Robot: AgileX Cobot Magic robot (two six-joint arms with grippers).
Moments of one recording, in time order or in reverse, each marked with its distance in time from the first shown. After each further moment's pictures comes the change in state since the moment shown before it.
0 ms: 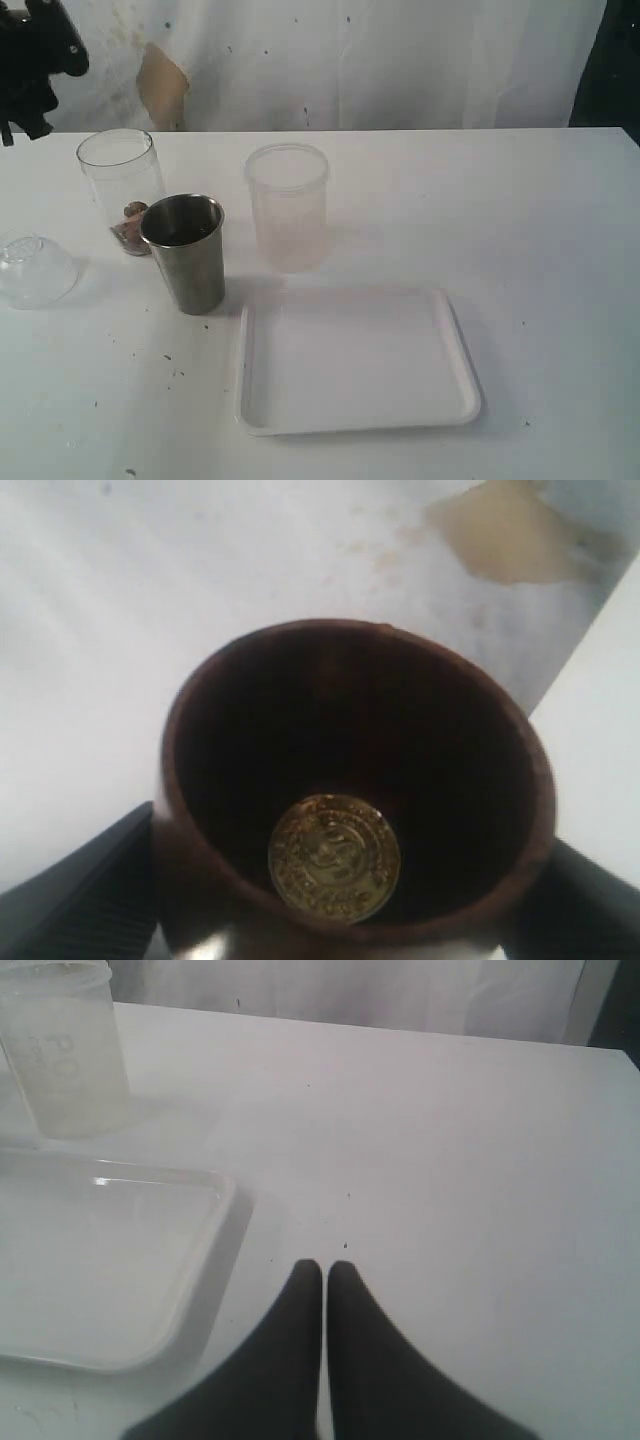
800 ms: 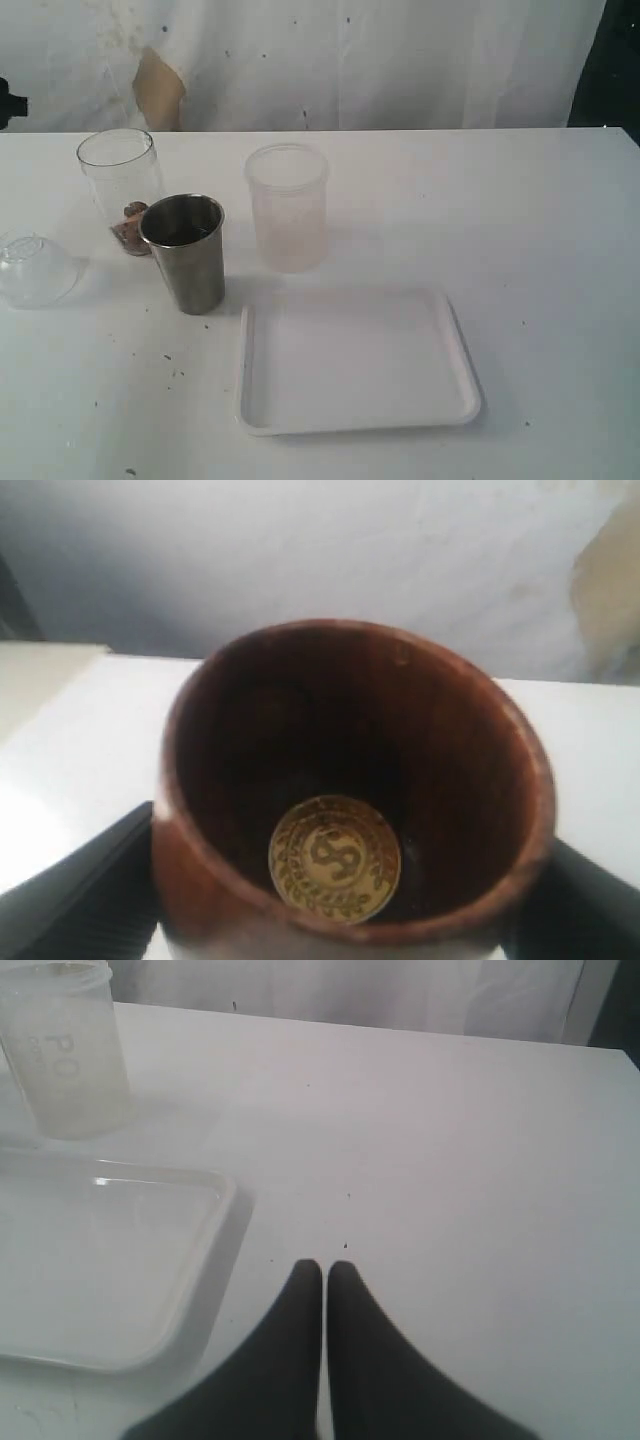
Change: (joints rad) left arm 0.088 -0.023 0.033 -0.547 0.000 -0.574; right arm 0.000 0.000 0.000 0.000 0.000 0.000
